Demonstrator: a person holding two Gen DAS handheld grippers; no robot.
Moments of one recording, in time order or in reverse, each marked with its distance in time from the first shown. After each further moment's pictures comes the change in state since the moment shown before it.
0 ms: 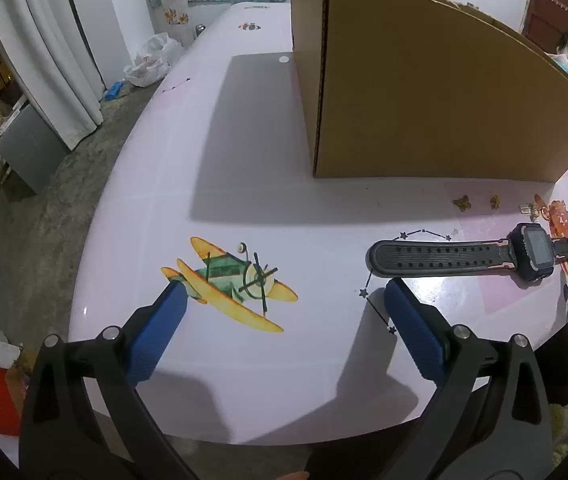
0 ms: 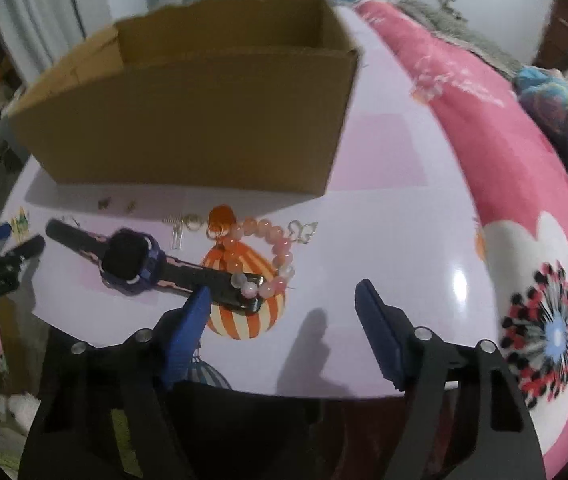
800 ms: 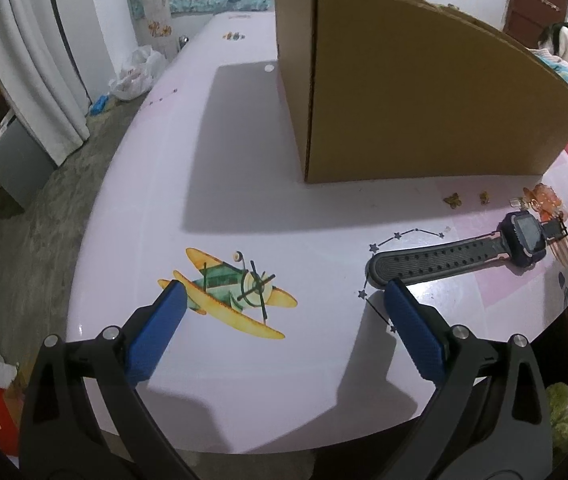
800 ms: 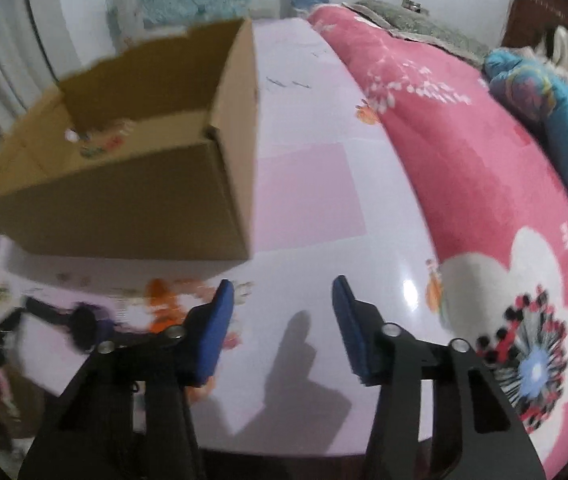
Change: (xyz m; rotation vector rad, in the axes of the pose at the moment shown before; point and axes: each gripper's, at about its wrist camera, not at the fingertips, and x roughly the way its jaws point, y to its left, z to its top) left arm 0.006 0.006 0.004 0.052 -0.056 -0.050; right arm -0.005 -0.054 0.029 0.159 -0.077 0.015
